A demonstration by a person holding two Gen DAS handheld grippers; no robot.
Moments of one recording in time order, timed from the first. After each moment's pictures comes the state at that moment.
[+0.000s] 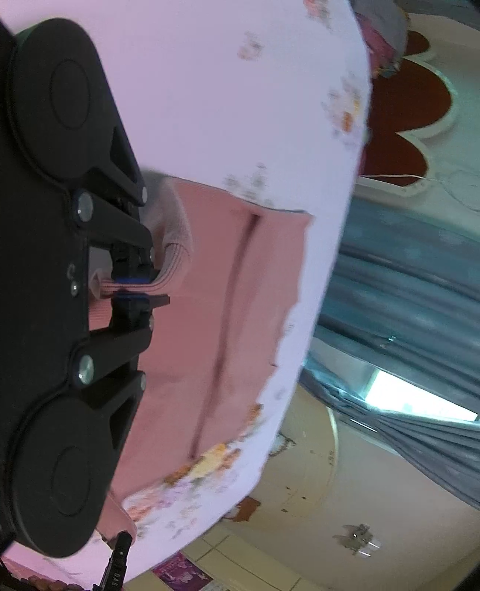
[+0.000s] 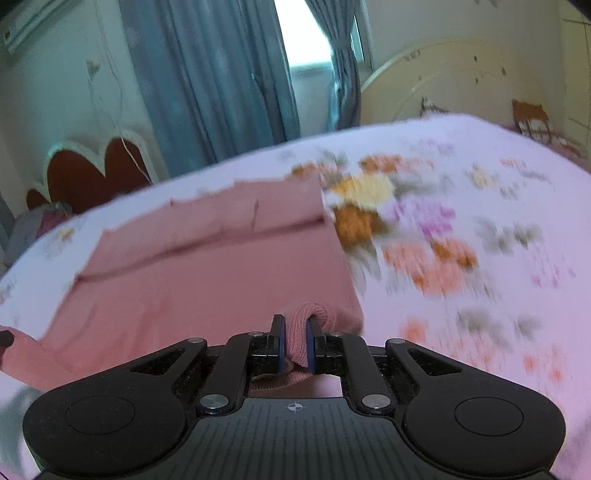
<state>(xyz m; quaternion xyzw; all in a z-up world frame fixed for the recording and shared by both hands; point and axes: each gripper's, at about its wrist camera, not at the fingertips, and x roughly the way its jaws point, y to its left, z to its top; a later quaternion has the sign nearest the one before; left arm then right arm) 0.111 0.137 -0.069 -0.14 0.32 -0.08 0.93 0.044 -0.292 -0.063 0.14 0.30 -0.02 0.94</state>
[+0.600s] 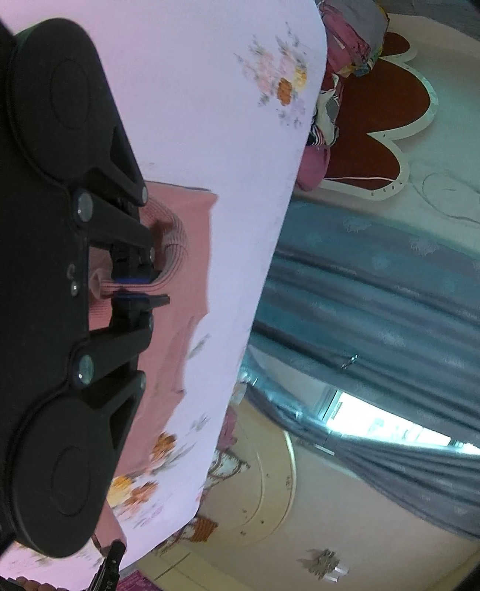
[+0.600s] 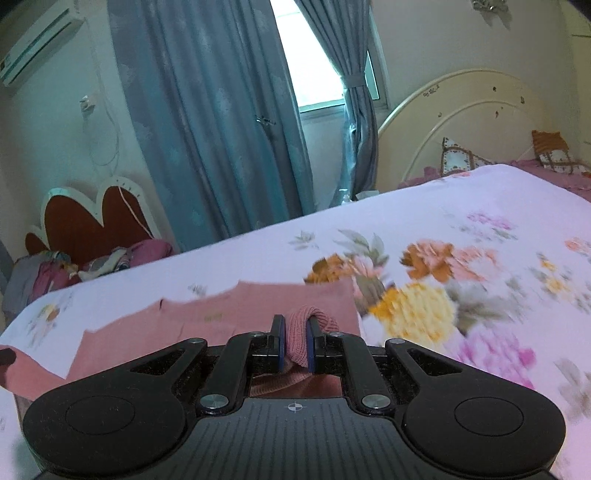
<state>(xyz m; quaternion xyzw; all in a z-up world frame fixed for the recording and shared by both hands) 0.297 0.134 -0.040 -0.15 0.28 -0.04 0.95 0.256 -0.323 -0.033 0.16 0.25 -0.02 0.96</state>
